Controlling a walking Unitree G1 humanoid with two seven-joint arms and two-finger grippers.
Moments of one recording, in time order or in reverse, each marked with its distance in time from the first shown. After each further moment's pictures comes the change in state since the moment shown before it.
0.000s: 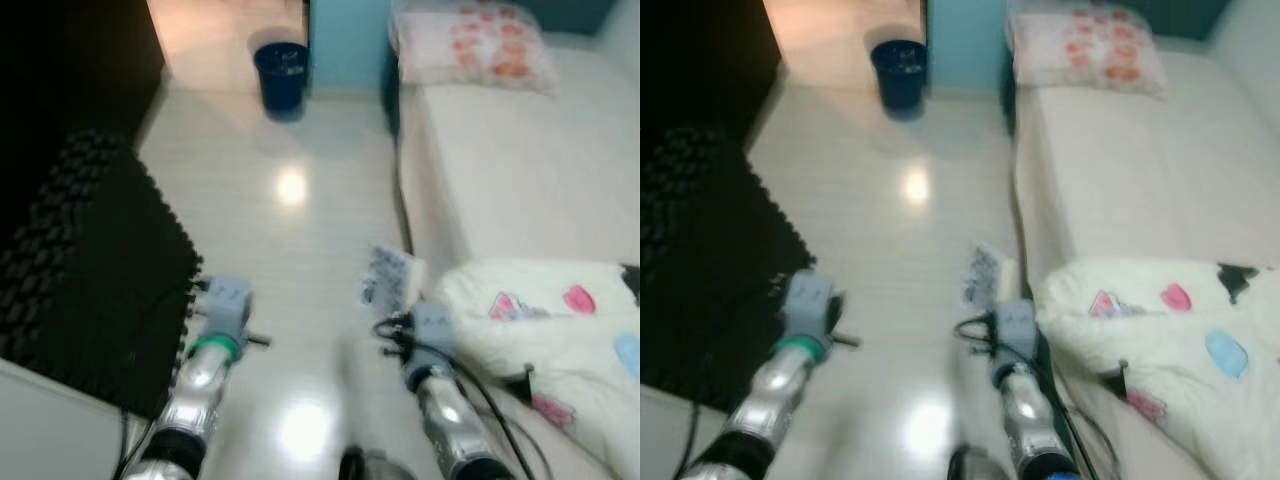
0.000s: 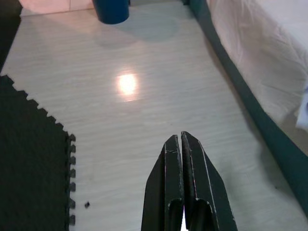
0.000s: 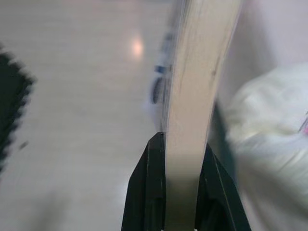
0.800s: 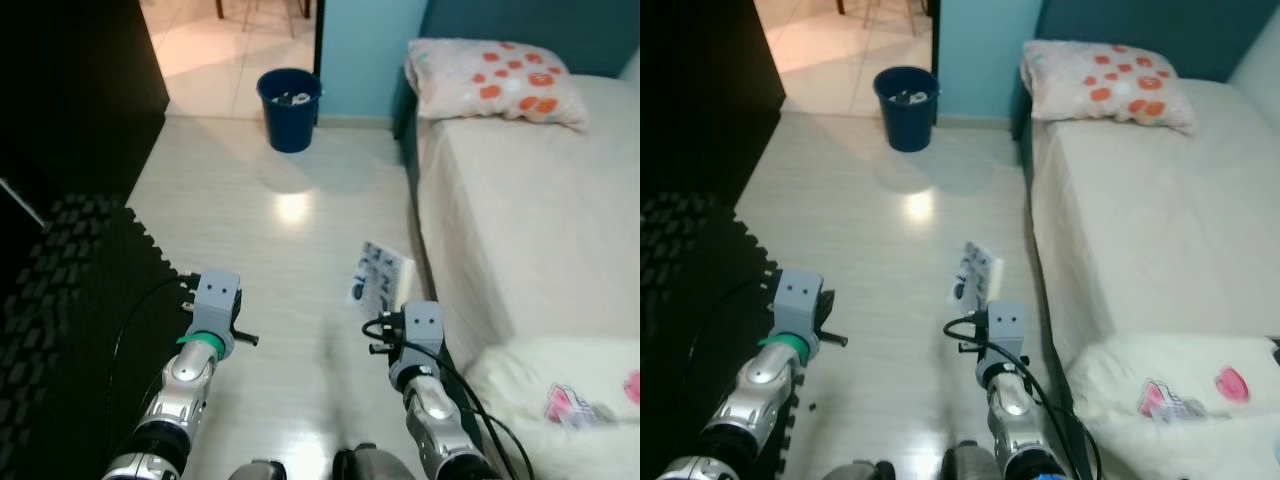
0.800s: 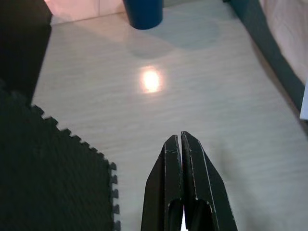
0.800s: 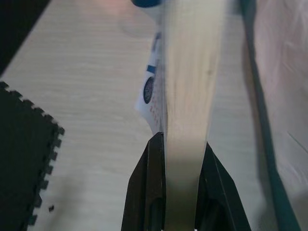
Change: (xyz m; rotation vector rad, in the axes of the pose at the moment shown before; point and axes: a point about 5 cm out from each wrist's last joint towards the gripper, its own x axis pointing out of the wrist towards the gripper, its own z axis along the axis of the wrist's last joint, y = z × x) left arm -0.002 0.019 -0.005 0.019 0.024 0.052; right arm 0.001 0.022 0.003 0.011 -0.024 0.059
